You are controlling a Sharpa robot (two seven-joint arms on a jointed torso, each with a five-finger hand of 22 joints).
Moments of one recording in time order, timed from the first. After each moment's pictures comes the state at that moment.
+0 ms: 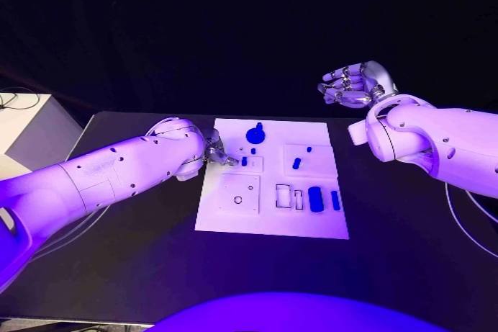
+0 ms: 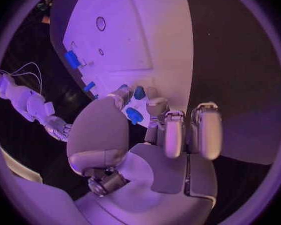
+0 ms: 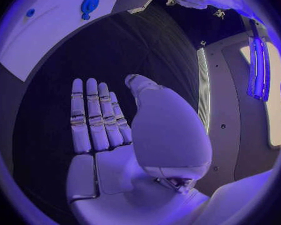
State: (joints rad) left arm 1.16 -0.53 0.04 1.15 -1.27 0.09 -0.53; left_hand 1.02 -0.23 0.36 0.29 0.26 0.91 0.03 0.72 0.80 1.28 -0.03 1.17 0.84 1.47 -0.09 1.57 1.31 0.05 1.44 0.02 1.47 1.31; right arm 1.34 -0.80 -0.12 1.37 -0.55 -0.67 0.14; right_hand 1.39 -0.24 0.33 0.28 0.42 0.89 0.22 0.19 0.19 1.07 0.17 0.22 0.06 1.09 0.11 0.14 0.40 0.17 1.05 0.23 0.07 0.11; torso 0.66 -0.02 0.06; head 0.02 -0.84
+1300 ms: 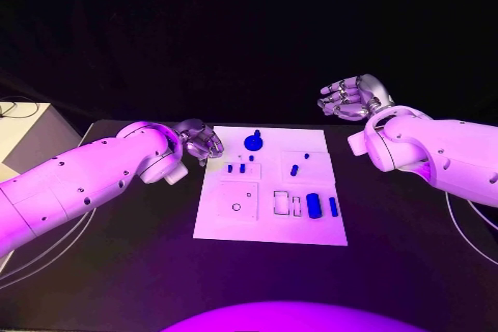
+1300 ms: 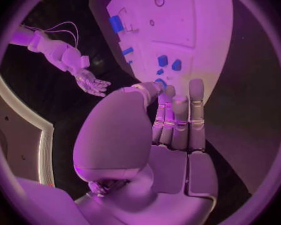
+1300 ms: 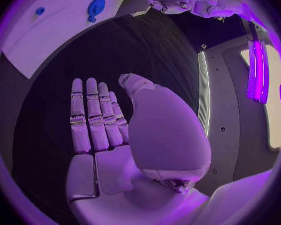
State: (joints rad) left arm 1.11 -0.71 0.17 1.32 -0.98 -0.08 -0.28; left_hand 1.49 -0.22 0.58 0.19 0.27 0.73 0.16 0.56 0.61 0.85 0.09 0.85 0.44 1.12 0.02 1.12 0.93 0.17 0.94 0.12 0.99 0.73; right arm 1.32 -0.81 -0.12 1.35 -0.59 -0.64 0.14; right_hand 1.44 -0.24 0.39 0.22 0.41 0.89 0.23 0.18 0.19 1.07 0.17 0.21 0.06 1.10 0.11 0.13 0.38 0.17 1.05 0.23 0.07 0.09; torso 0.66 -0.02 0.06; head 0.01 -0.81
